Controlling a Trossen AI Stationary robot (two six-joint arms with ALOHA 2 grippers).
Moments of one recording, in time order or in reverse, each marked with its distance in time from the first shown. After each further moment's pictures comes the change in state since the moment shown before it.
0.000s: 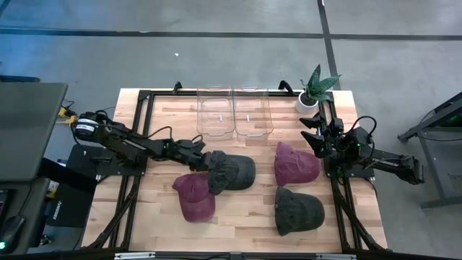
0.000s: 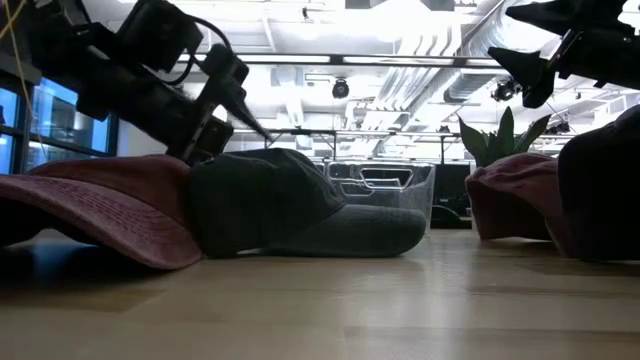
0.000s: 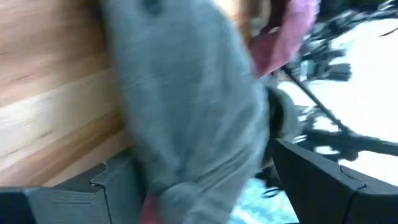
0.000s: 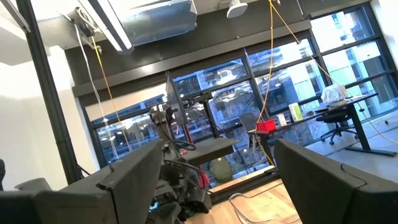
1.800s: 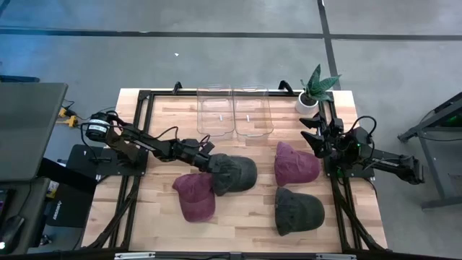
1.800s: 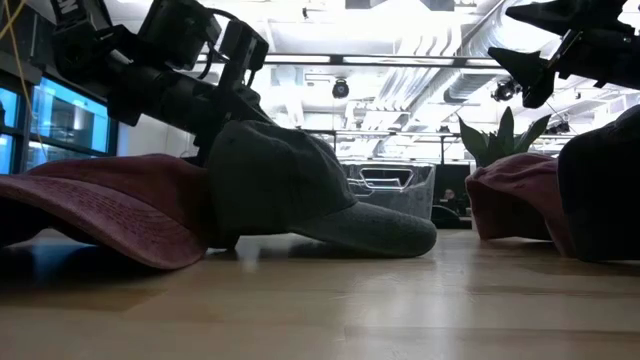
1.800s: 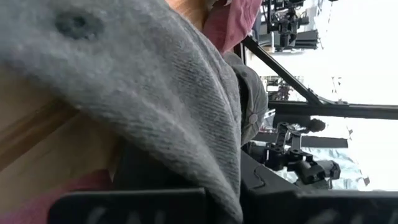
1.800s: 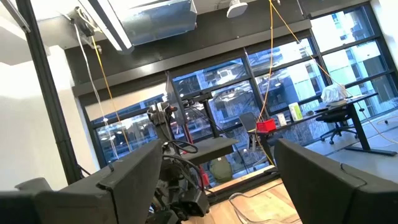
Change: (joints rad) left arm 0.003 0.127 0.086 0.146 0.131 0.092; right arm 0.000 0.000 0.000 -0.001 0.000 0.000
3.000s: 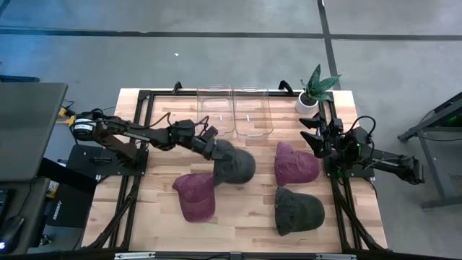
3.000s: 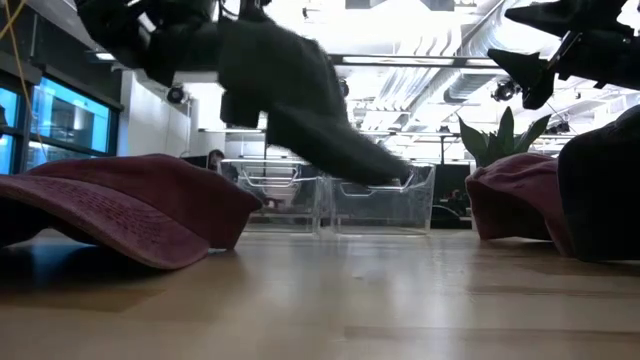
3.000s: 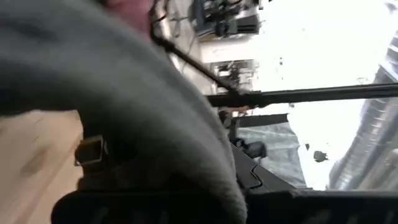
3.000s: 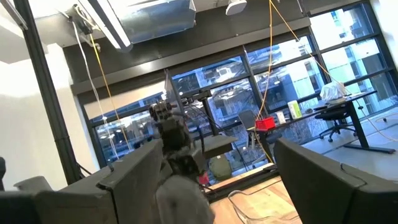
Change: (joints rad) left arm 0.132 -0.159 0.147 -0.074 0.206 0.005; right arm 0.000 0.000 0.000 -0.010 0.000 0.000
